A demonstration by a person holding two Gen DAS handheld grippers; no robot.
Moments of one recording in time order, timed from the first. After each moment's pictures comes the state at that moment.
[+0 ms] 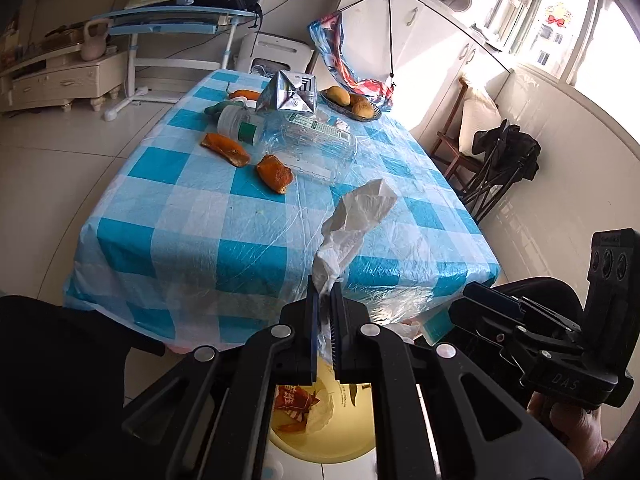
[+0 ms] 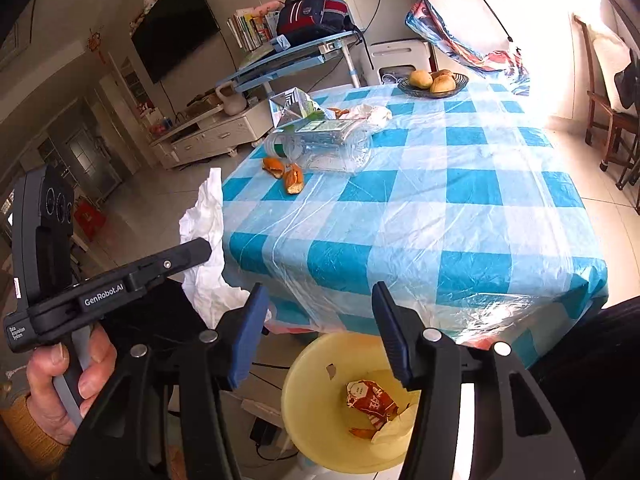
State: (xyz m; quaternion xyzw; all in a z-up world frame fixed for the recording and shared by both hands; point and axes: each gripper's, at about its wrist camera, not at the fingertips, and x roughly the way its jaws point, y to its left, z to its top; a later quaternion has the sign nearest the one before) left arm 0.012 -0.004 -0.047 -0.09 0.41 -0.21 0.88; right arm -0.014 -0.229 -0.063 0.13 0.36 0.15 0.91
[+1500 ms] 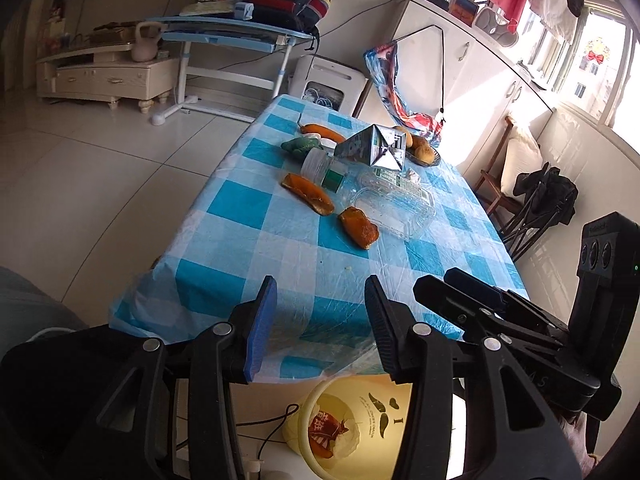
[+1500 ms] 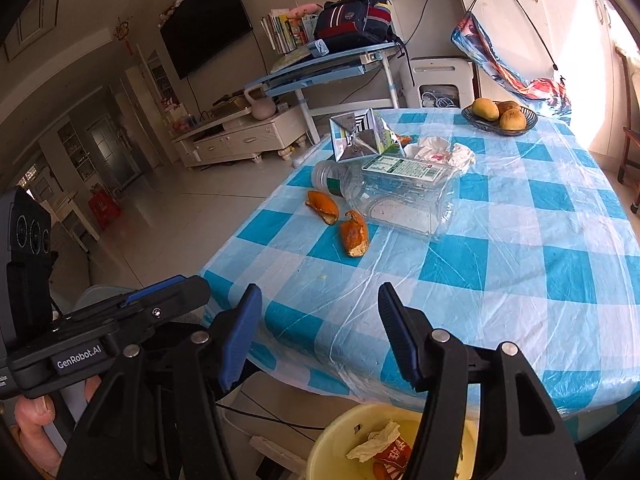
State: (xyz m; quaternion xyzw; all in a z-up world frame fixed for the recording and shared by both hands) left arm 0.052 0.057 -0.031 -0.12 0.38 -0.12 0.91; right arm 0.070 -0.158 -0.059 0.09 0.35 0.20 0.91
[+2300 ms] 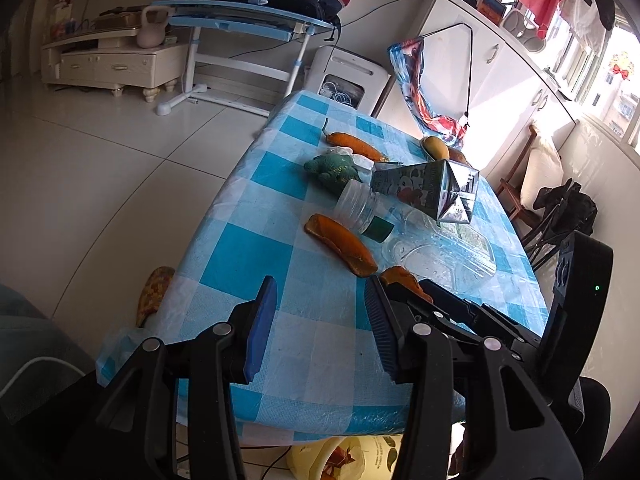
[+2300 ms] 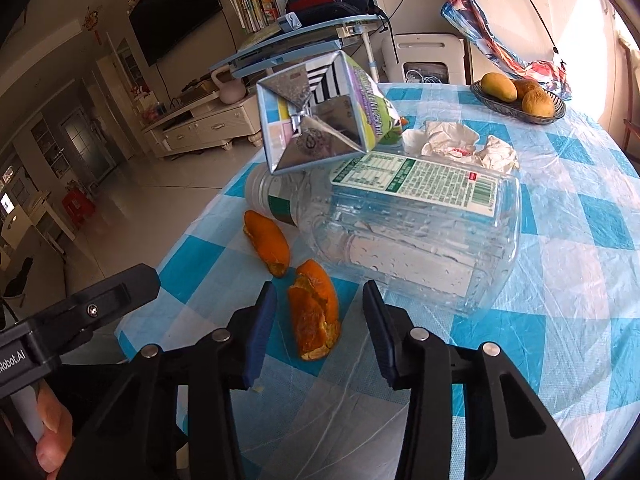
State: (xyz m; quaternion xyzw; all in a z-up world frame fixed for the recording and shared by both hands) left arm 0.154 0.059 -0.057 -0.13 0.40 -0.10 0.90; right arm 0.153 -0.140 -0.091 0.09 0.38 0.16 0.90
